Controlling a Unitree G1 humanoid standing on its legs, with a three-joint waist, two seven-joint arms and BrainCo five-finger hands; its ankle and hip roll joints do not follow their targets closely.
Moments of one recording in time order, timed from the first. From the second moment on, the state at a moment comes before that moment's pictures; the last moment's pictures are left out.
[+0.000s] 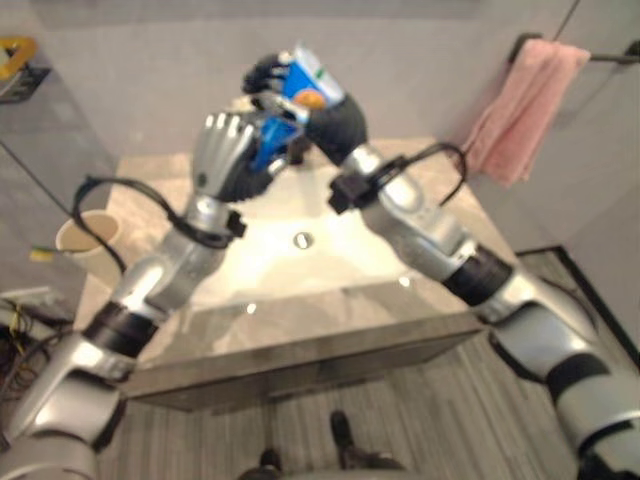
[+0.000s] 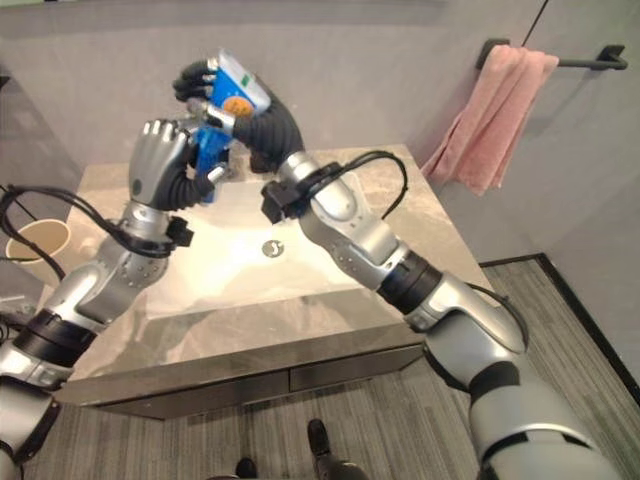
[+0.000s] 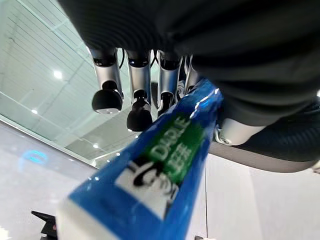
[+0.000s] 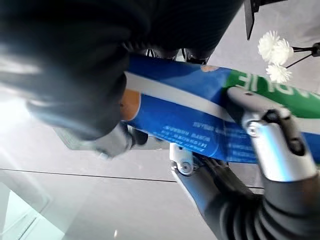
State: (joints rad) left arm -0.66 0.75 -0.44 0.09 0.55 -0.19 0.61; right arm -1.10 -0.43 0.74 0.19 0.98 -0.22 -0.13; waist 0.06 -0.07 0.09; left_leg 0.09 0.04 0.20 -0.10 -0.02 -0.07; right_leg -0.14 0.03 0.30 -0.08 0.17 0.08
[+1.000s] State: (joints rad) left arm -0.65 0.73 -0.27 -0.09 0.51 -0.19 0.70; right arm -0.98 -0.39 0.60 0.16 0.91 -0.27 -0.22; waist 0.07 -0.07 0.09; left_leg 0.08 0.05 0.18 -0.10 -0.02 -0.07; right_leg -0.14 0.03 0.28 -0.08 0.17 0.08
